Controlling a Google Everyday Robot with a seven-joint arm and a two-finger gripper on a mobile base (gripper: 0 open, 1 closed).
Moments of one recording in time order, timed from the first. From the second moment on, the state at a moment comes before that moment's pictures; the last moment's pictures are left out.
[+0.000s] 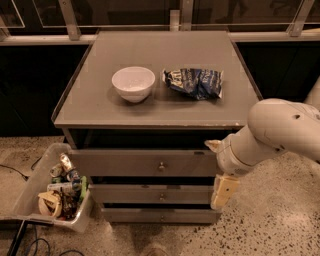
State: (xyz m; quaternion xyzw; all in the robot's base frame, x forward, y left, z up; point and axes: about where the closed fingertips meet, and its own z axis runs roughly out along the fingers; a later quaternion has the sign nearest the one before) arm 0.463 -0.158 0.711 -0.67 0.72 0.05 0.19
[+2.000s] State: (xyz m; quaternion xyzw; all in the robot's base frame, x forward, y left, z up) arm 0.514 -0.189 0.645 -0.63 0.74 0.06 0.22
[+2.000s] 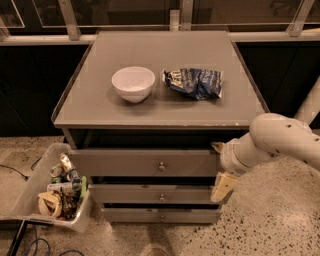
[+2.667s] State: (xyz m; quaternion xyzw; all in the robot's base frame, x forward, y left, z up) arm 0.514 -0.189 0.645 -0.63 0.74 0.06 0.22
